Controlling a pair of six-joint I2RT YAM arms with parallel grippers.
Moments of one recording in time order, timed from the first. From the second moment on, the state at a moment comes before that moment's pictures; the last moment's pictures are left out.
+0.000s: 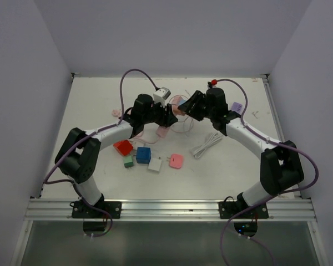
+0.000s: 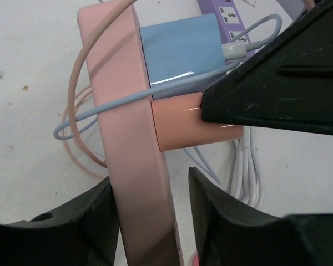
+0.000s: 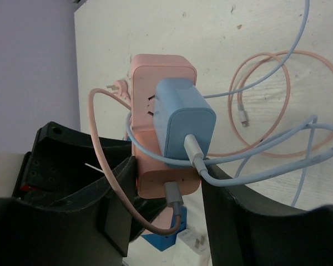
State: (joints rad) left arm -0.55 1.73 1.08 0.23 0.36 -0.25; right arm 0.43 1.55 1.08 -0.02 -0.16 0.91
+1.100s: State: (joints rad) left arm -0.53 1.74 1.07 0.25 0.33 -0.31; right arm 0.43 1.60 1.14 -0.02 -0.26 0.83
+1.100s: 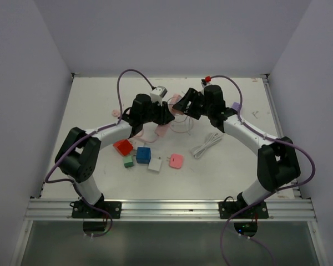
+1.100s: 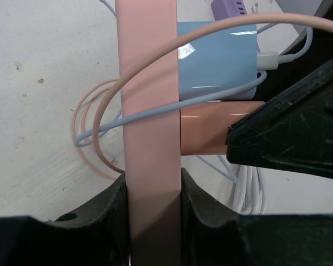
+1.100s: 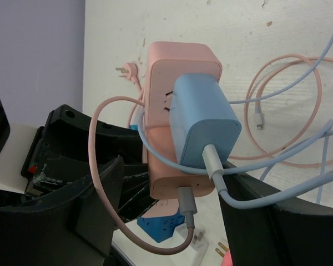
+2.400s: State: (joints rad) left arm -0.50 1.71 1.04 0.25 0.33 -0.33; right arm 0.46 1.62 1.17 -0.07 -0.25 0.76
